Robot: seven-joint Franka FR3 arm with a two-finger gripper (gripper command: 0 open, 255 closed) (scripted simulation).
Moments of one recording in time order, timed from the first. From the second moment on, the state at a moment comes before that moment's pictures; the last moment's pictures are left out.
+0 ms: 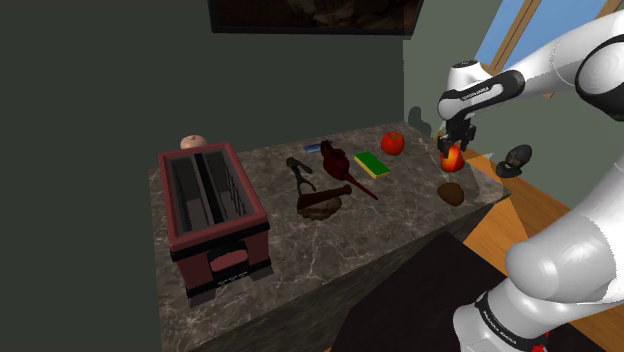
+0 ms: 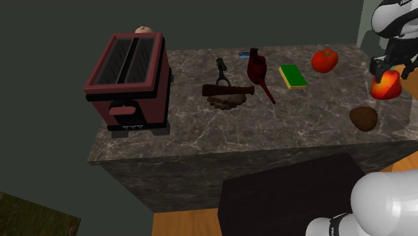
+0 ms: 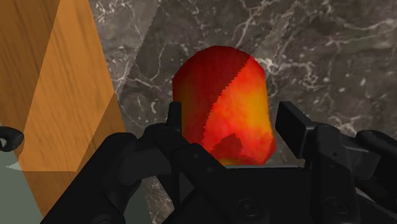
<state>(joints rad) -0.56 0.15 -0.12 -2.08 -0.44 2.19 -0.03</state>
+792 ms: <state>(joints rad) -0.56 0.17 -0.12 -2.10 -0.45 2.22 -0.01</state>
